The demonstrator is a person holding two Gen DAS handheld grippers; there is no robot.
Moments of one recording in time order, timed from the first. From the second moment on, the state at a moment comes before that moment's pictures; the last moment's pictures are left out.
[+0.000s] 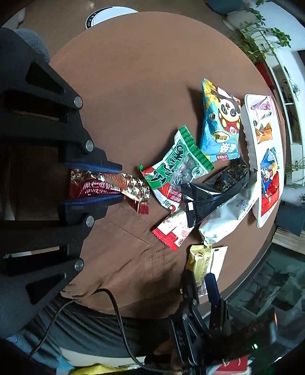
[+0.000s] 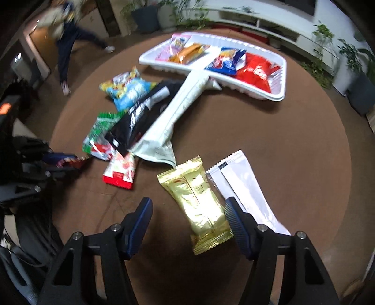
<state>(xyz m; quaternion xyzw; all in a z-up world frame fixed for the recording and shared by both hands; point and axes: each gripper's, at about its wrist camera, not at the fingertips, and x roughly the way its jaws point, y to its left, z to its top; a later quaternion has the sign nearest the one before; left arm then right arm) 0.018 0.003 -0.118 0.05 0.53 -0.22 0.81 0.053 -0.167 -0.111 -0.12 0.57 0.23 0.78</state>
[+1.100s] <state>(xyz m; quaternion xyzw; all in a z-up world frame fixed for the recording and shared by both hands) 0.022 0.034 -0.097 -0.03 0.52 -0.24 0.82 0.037 -0.184 -0.090 0.00 0.56 0.25 0.79</state>
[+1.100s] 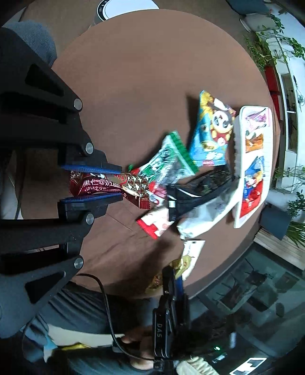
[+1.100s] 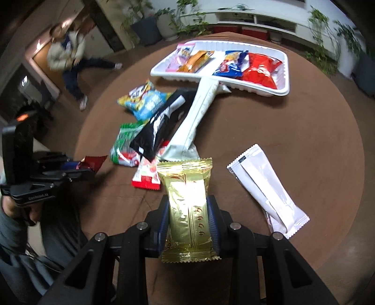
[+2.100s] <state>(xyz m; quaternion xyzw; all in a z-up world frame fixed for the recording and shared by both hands) 0.281 0.028 -0.011 -0.06 0.46 -0.19 0.86 0.234 -0.159 -0.034 0.14 0.47 0.18 0.85</state>
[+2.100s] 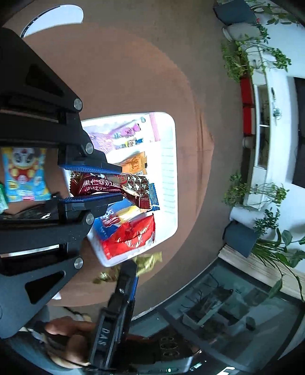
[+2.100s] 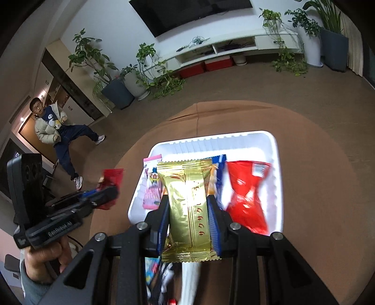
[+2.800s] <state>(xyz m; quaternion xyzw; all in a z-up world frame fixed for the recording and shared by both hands) 0.343 -0.003 -0.107 -0.02 0.51 -0.15 0.85 0.293 -0.125 -0.103 0.12 0.52 0.14 0.83</state>
